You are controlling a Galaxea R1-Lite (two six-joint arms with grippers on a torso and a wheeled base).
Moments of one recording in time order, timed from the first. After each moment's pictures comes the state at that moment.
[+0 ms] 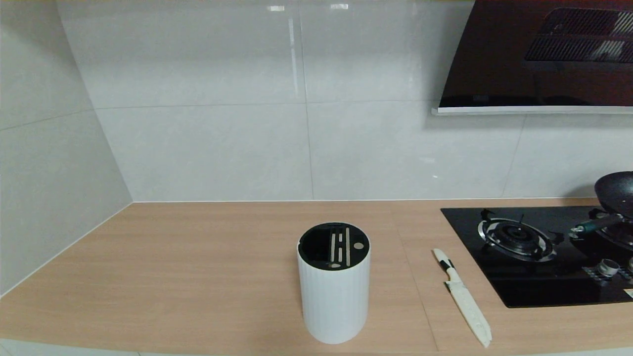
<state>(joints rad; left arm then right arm) 0.00 0.00 0.00 0.00 -0.03 0.01 0.00 0.00 0.00 0.00 0.05 0.01</state>
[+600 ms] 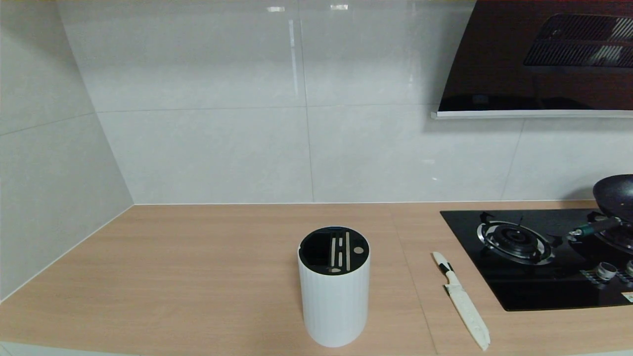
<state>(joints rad) 0.00 0.00 0.00 0.00 -0.03 0.01 0.00 0.00 0.00 0.00 0.05 0.00</state>
